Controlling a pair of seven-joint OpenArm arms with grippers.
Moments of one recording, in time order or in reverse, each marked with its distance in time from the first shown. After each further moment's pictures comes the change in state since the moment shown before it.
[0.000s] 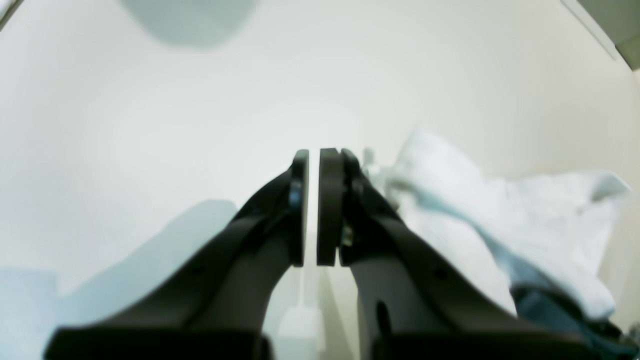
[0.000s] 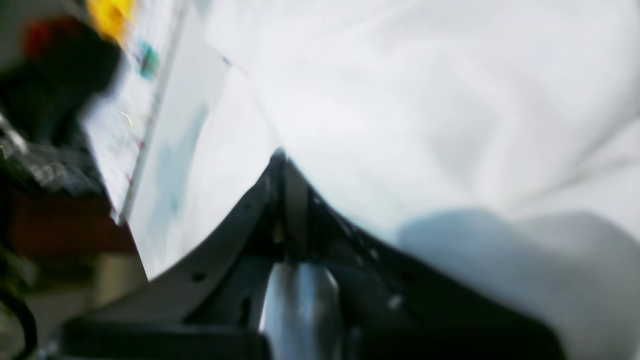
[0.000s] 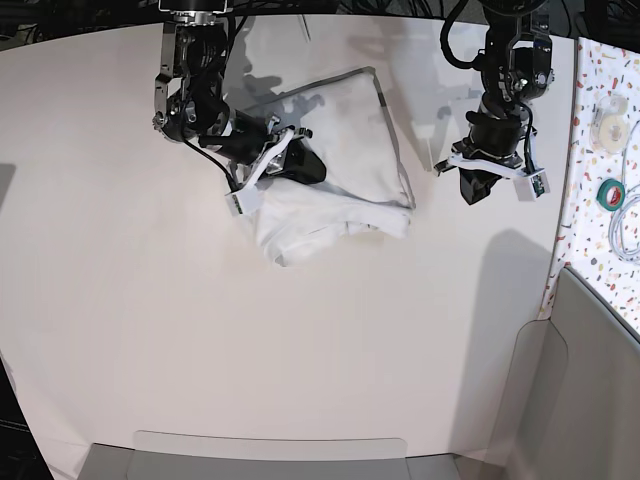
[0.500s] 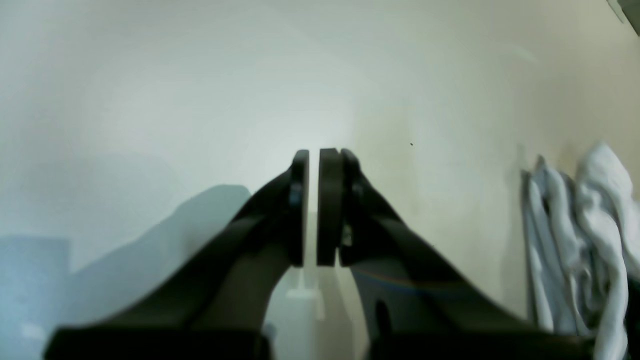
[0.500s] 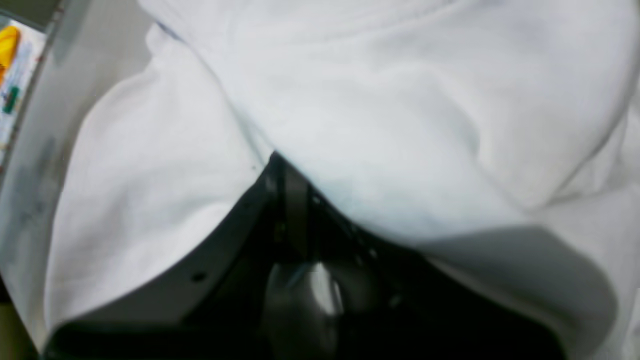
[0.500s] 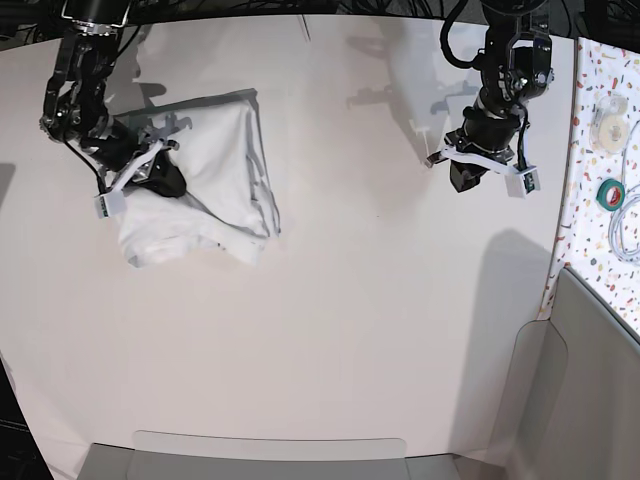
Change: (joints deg) left arm -0.2 1.0 -0.1 0.0 0.0 0.0 6.6; right arm -1.8 22.1 11.7 -1.9 2.3 1.8 4.2
